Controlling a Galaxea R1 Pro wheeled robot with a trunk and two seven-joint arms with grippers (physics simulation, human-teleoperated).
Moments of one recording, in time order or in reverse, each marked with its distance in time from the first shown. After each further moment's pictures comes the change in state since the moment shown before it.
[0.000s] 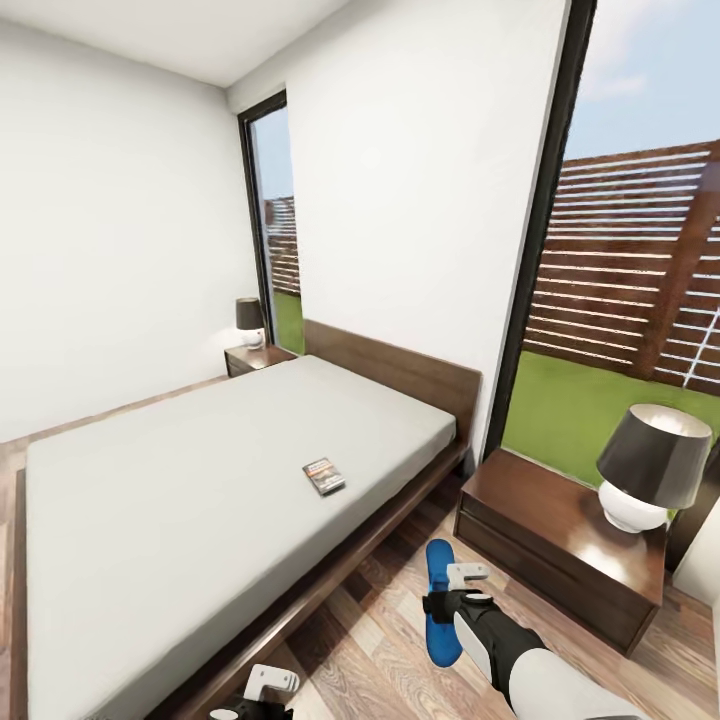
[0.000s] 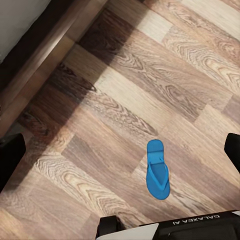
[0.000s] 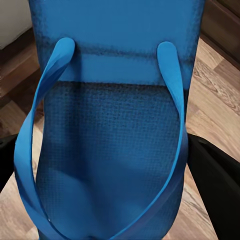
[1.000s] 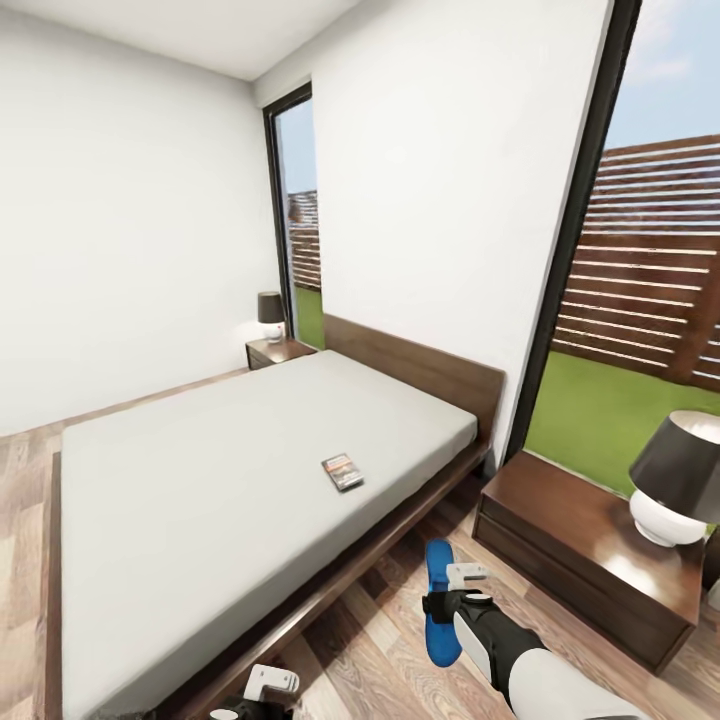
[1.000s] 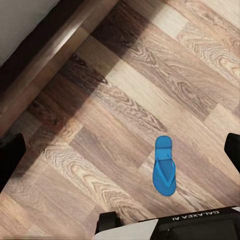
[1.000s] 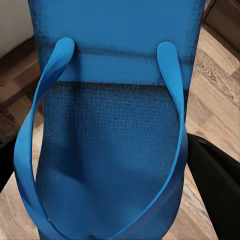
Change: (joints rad) left arm 0.000 0.000 0.000 0.000 0.000 0.000 0.000; right arm 0.000 0.001 0.000 0.000 0.000 0.000 0.000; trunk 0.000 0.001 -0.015
